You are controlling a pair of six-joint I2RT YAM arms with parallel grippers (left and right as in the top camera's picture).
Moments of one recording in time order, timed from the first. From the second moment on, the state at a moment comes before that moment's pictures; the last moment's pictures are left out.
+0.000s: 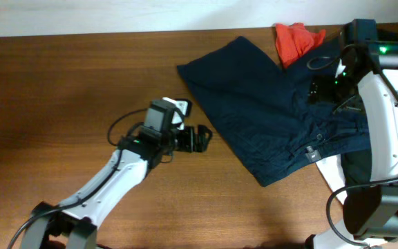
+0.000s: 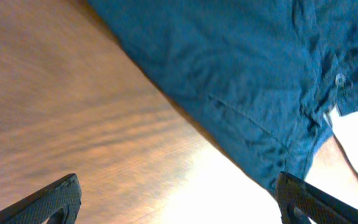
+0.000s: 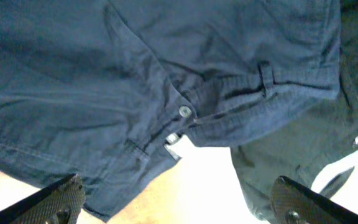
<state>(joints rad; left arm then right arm) -0.45 1.55 0.89 -0.20 0.32 -0.38 -0.10 1.76 1.83 -1.45 0.16 0.21</state>
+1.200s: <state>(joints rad) -0.72 1.98 0.94 0.26 0.73 -0.91 -0.10 1.76 1.83 -1.56 0.14 0.21</state>
